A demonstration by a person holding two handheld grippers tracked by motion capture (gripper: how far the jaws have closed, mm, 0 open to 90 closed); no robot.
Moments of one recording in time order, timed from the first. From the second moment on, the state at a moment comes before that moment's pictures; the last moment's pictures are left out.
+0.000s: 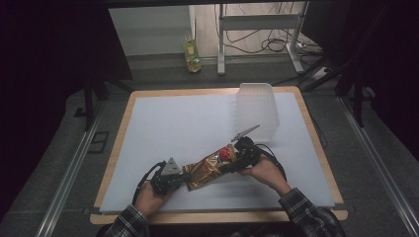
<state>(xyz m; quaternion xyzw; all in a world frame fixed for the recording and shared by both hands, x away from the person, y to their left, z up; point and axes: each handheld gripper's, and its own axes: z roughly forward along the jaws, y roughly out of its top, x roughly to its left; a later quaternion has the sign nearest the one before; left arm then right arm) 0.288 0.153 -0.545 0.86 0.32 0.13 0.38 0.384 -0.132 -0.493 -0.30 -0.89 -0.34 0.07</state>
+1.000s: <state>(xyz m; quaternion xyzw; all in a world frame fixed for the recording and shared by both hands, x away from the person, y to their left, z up) 0.284 0.159 -0.535 0.85 0.32 0.15 0.39 0.387 -0.103 -0.468 -0.25 -0.89 -0.37 0.11</state>
